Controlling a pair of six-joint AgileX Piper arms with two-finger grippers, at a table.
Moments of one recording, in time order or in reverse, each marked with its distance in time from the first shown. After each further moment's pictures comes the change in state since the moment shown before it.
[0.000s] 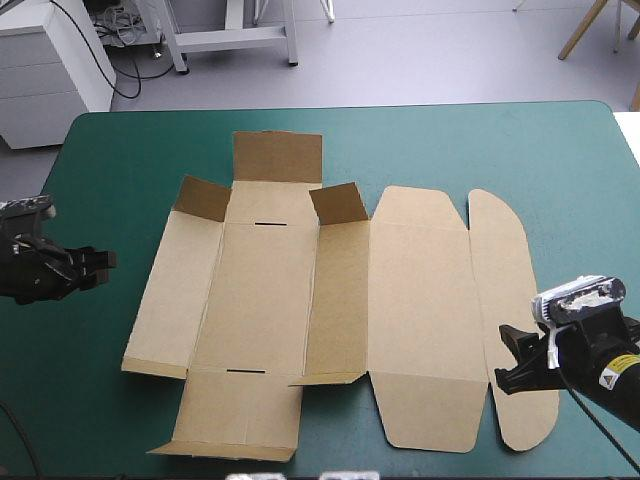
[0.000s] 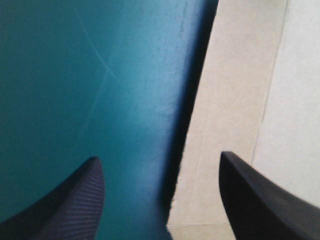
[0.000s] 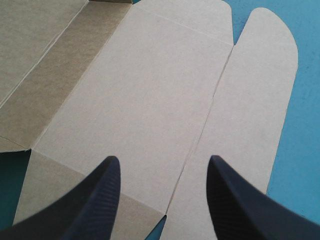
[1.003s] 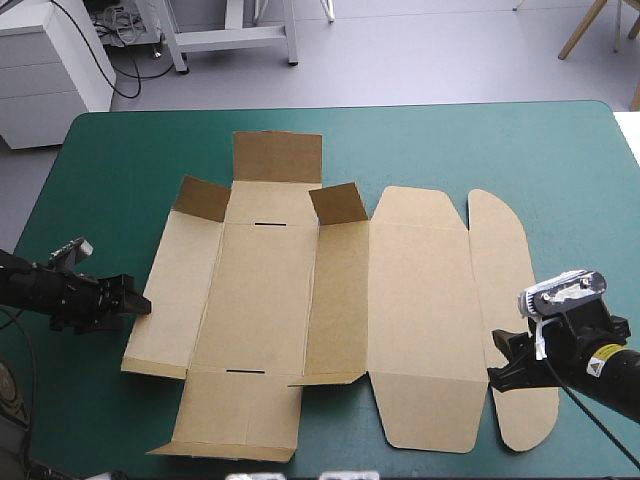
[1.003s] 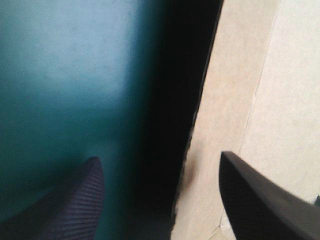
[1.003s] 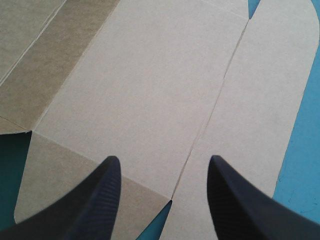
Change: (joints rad) left arm 0.153 0.384 0.166 -0.358 0.027 0.394; right arm 0.000 0.058 0.000 0.019 0.038 -0.021
